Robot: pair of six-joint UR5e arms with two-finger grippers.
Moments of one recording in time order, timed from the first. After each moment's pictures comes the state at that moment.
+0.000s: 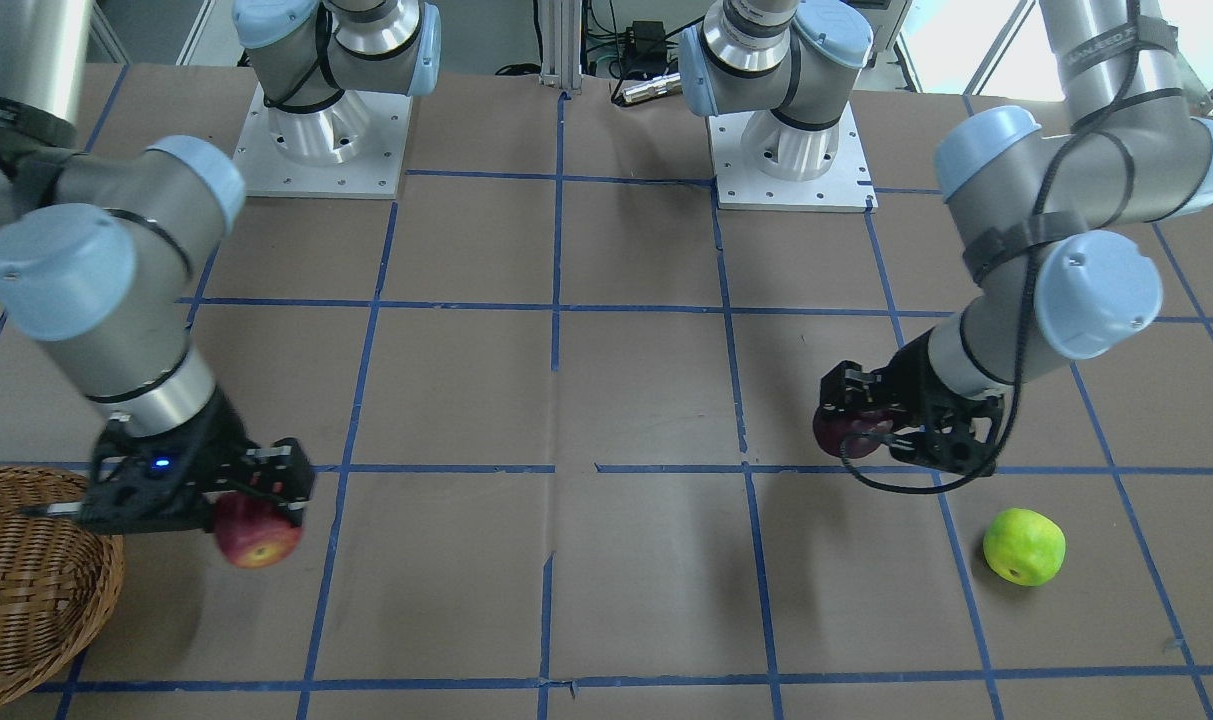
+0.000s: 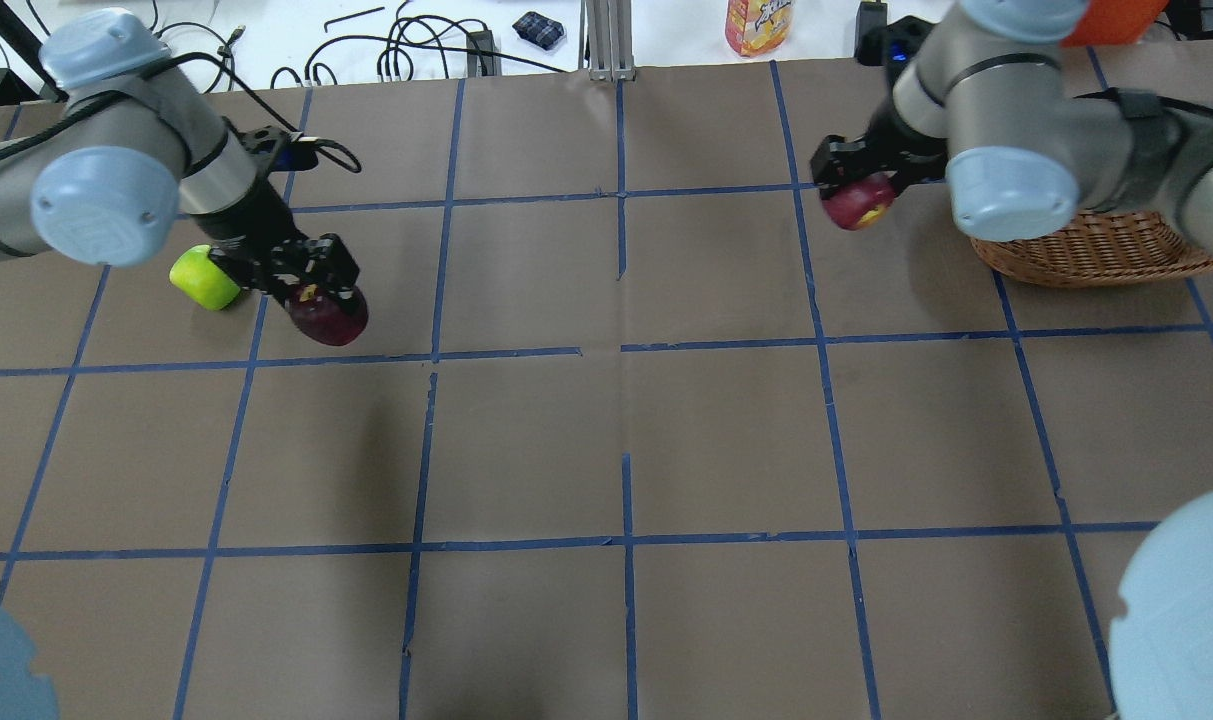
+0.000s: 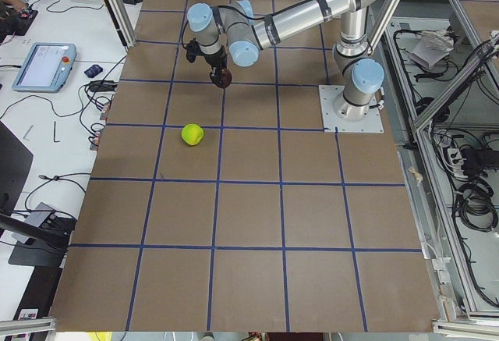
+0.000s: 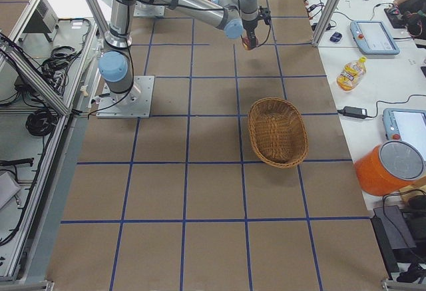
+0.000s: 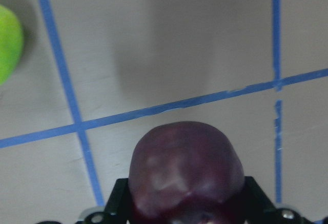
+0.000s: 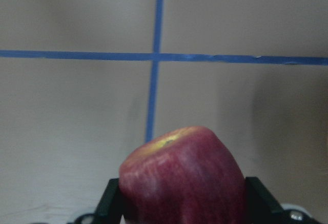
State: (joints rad) left arm -1.44 -1.86 -1.69 -1.32 1.46 0.28; right arm 1.40 -1.23 1.68 -2.26 -1.46 -0.21
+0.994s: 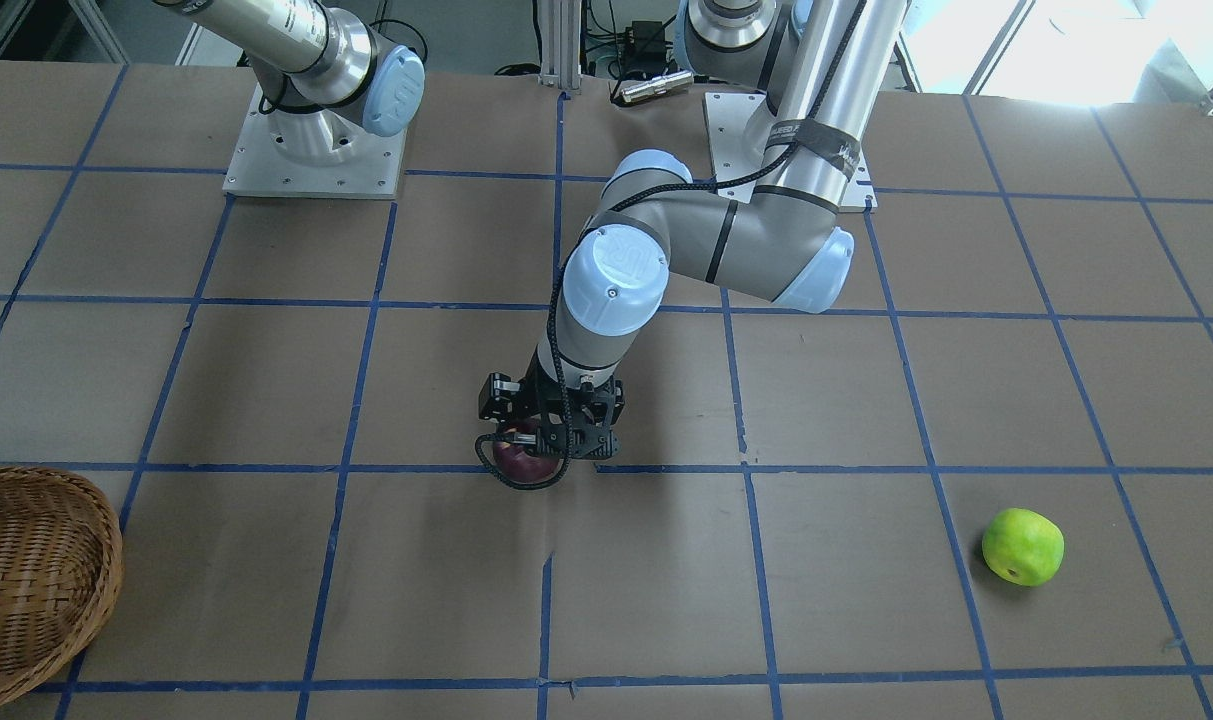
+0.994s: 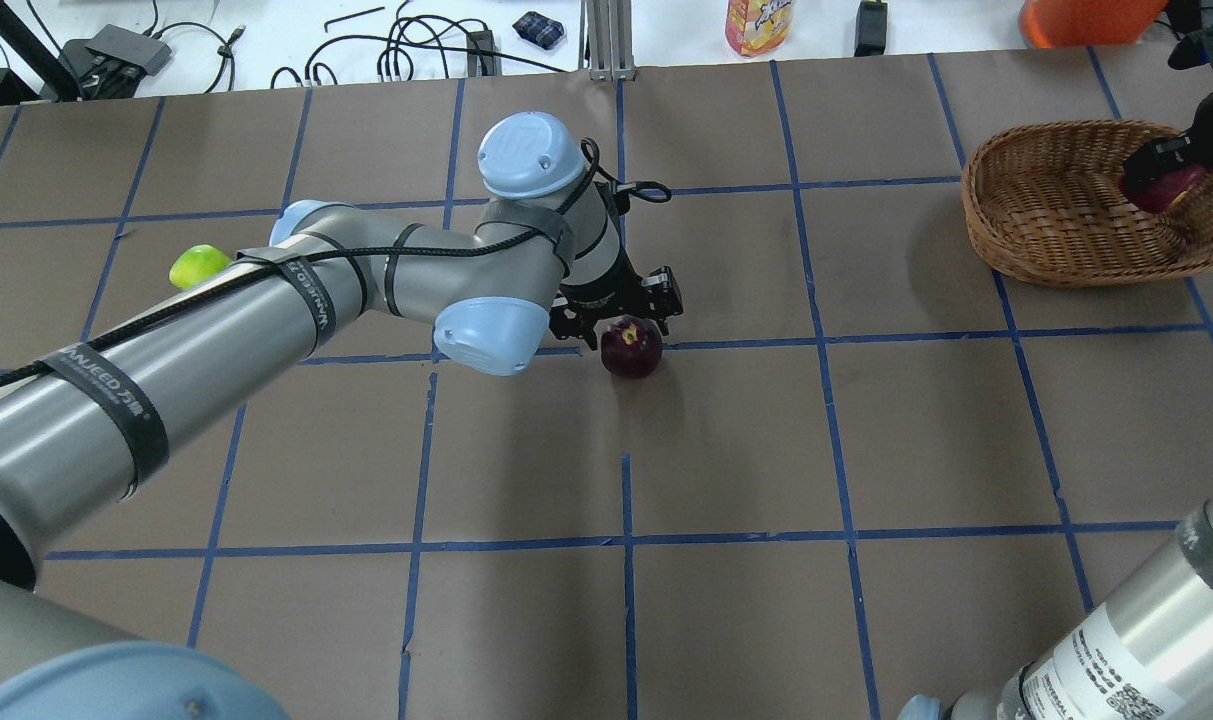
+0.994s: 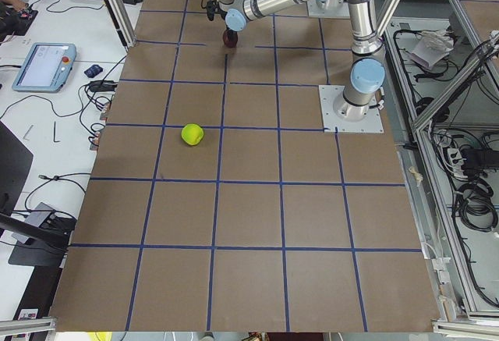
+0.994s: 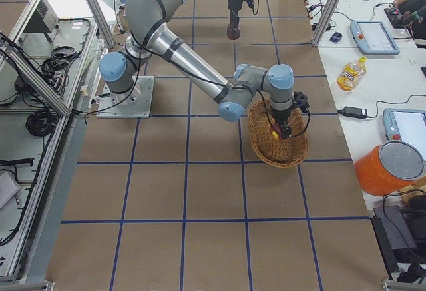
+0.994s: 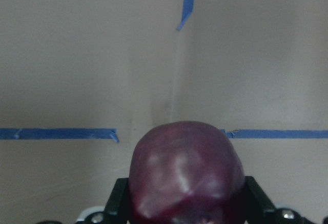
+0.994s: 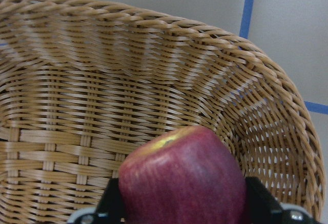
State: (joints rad) left arm -1.92 -2.05 -1.70 -0.89 1.36 -0.40; right arm 0.99 -0.96 1.43 -2.29 -1.53 -0.77
